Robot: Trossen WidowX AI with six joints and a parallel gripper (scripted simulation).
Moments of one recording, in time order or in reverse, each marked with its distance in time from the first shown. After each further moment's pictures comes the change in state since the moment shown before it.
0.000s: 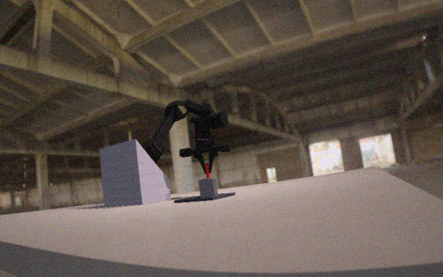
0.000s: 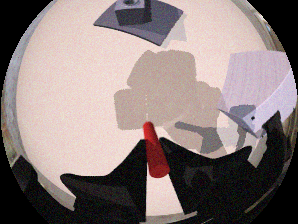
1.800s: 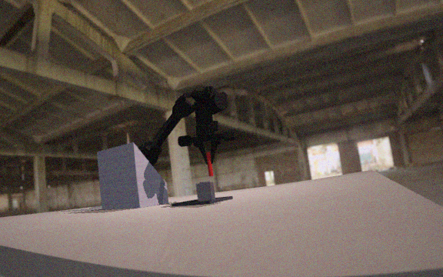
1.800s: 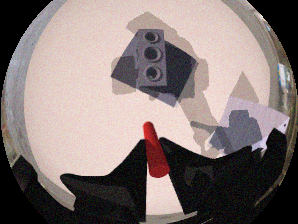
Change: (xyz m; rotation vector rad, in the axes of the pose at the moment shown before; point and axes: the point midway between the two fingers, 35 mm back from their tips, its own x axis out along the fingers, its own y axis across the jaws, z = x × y) arm -0.038 0.029 0.115 0.000 -0.012 0.001
